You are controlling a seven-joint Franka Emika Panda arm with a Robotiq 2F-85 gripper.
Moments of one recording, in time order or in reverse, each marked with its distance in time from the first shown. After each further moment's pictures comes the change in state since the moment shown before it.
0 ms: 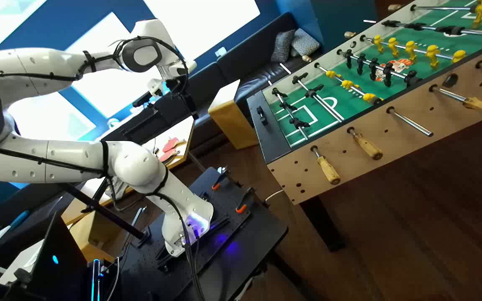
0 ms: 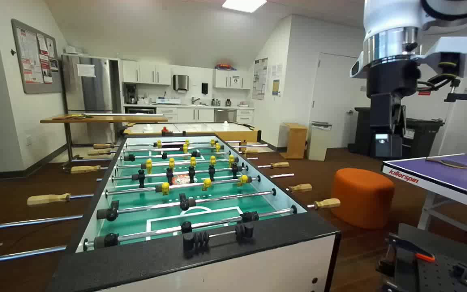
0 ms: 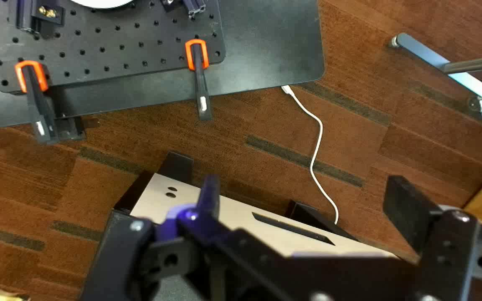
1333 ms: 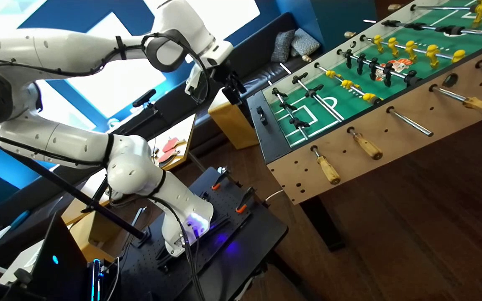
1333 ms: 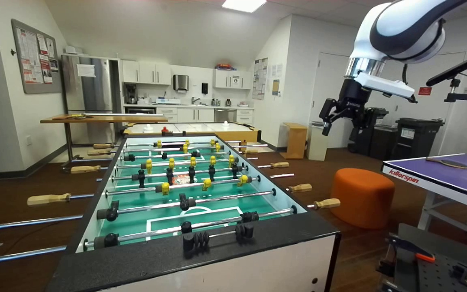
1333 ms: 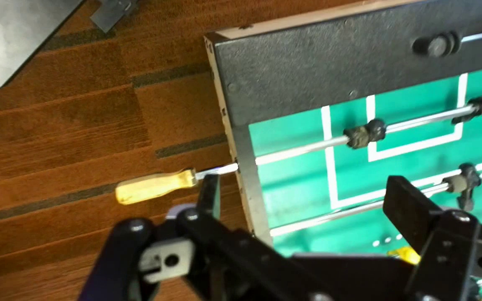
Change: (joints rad) arm -0.384 0.213 -0.115 0.050 -0.178 0.437 0.167
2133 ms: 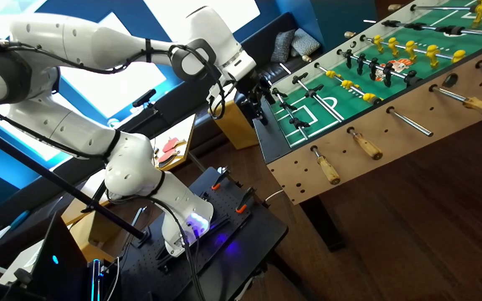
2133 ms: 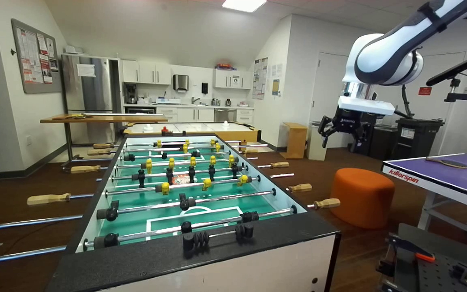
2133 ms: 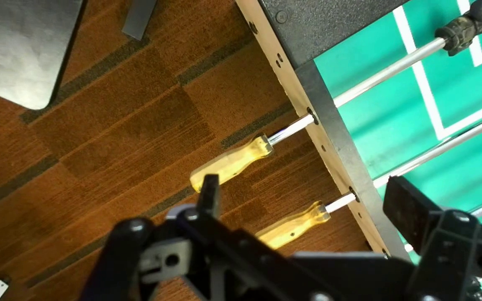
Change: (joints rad) arm -0.113 0.208 -0.018 0.039 -0.122 0.152 0.274
